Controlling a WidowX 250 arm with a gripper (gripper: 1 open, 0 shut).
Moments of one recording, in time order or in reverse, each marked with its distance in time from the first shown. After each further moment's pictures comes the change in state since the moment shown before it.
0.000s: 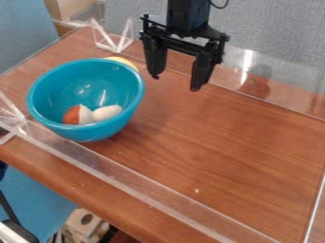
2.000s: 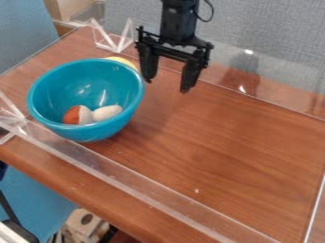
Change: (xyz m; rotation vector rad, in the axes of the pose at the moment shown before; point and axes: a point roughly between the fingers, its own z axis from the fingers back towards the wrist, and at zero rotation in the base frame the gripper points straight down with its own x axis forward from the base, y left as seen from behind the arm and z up) arm 0.032 0.029 -0.032 0.009 0.083 0.066
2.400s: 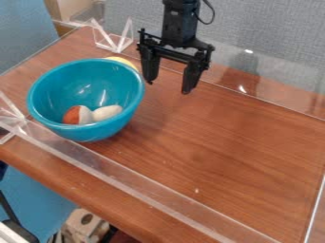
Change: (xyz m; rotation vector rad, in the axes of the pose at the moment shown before) arm 0.004 0.000 -0.003 0.000 0.006 0.011
